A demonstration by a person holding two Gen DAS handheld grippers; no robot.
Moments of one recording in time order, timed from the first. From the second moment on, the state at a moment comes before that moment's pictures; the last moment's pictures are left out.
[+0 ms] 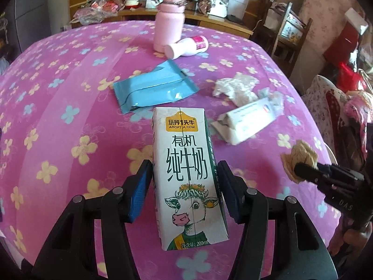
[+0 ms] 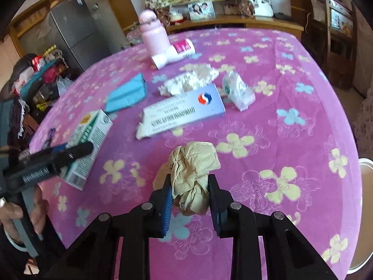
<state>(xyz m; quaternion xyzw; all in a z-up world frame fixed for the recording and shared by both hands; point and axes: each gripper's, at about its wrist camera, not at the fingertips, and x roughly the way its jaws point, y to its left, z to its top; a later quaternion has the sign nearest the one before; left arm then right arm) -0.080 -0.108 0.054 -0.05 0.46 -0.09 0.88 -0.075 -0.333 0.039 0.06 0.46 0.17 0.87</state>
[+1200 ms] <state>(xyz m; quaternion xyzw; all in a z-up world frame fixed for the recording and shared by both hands) -0.121 -0.279 0.085 0.05 0.42 -0.21 0.88 -0.152 -0.462 0.082 0.13 0.40 0.08 0.90</state>
